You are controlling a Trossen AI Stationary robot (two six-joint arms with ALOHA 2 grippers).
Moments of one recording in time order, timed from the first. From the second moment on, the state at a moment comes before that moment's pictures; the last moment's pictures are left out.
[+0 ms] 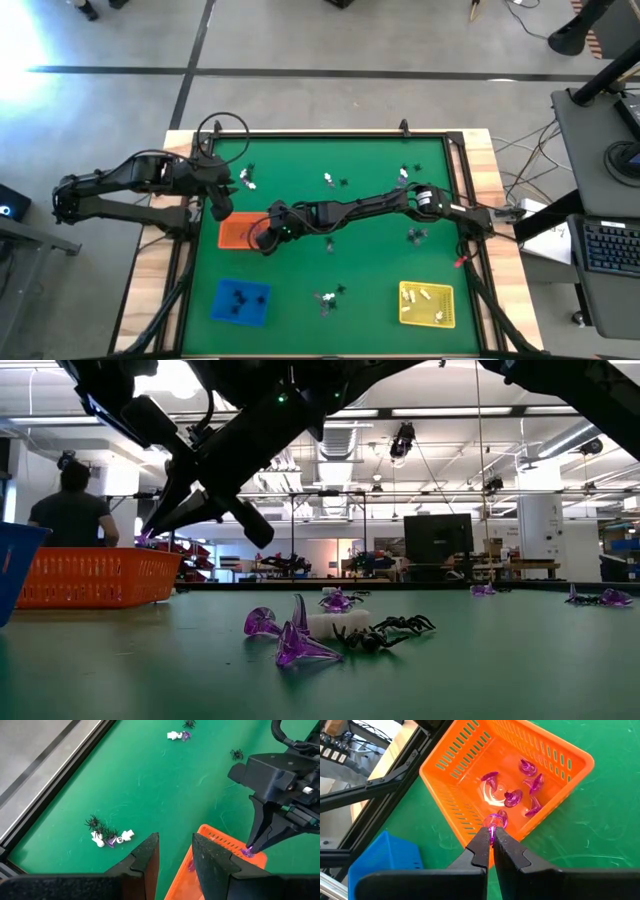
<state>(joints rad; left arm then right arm) 0.11 0.81 1.00 -1.11 -0.28 -0.30 0.05 2.40 1.99 -0.27 0.02 0.89</state>
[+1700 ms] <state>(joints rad) 0.11 0.87 1.00 -1.04 -0.24 -0.29 0.22 2.31 2.19 -1.32 0.15 0.80</state>
